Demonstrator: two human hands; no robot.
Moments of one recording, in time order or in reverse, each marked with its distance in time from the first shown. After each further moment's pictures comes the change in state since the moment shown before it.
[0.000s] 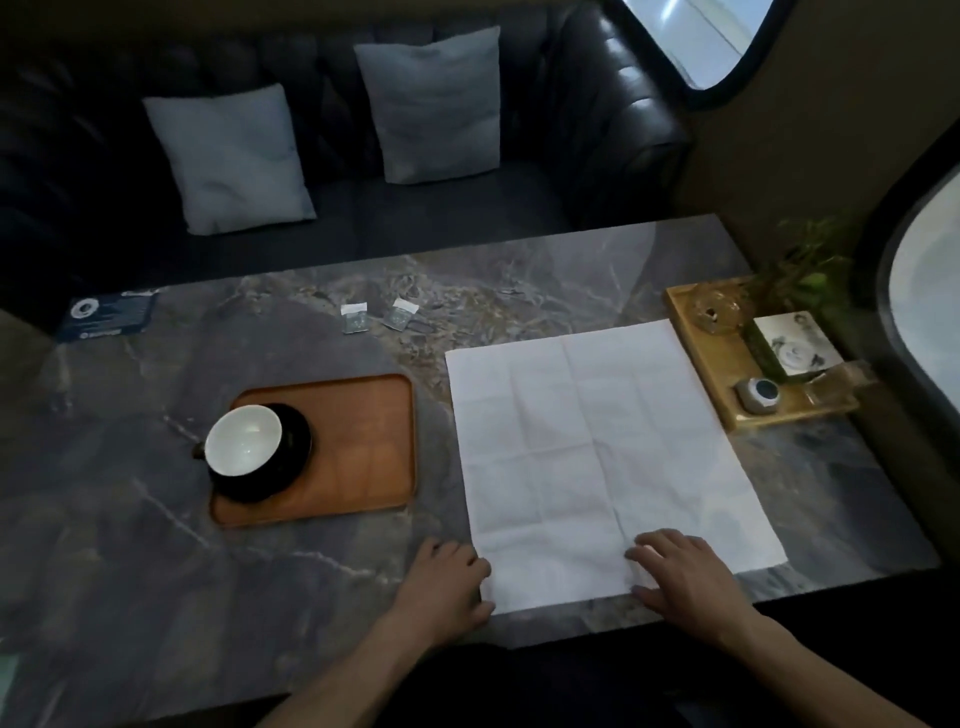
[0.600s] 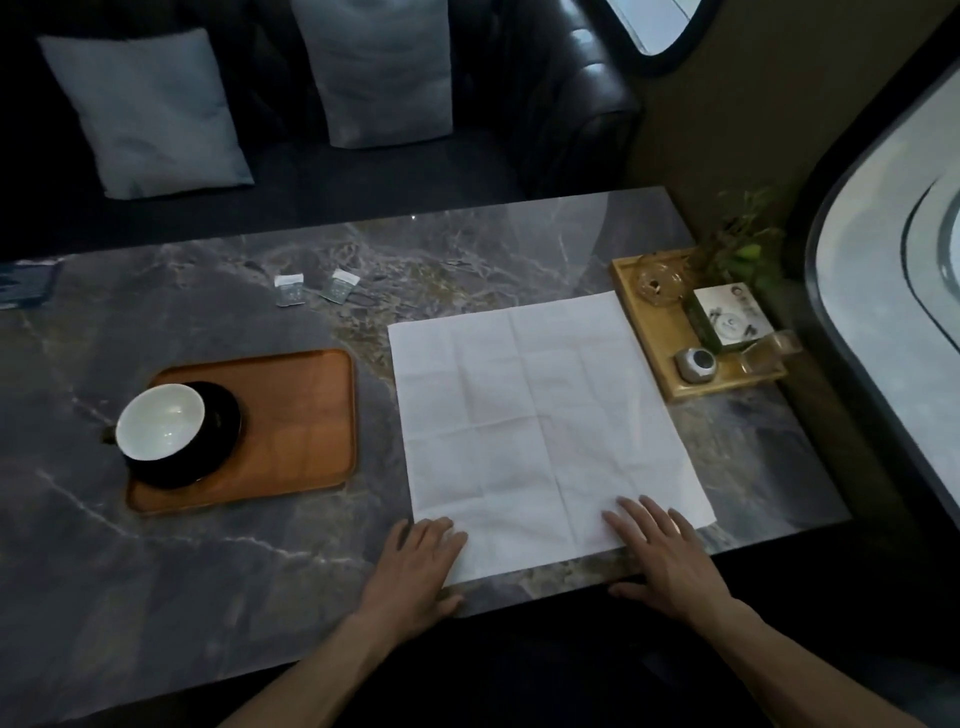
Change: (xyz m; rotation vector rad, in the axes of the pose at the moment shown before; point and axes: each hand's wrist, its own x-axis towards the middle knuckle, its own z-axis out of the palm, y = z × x) left_hand 0.008 0.034 0.024 0.012 0.085 0.029; right_hand -0.037 0.048 0.031 -0.043 -0.167 0.160
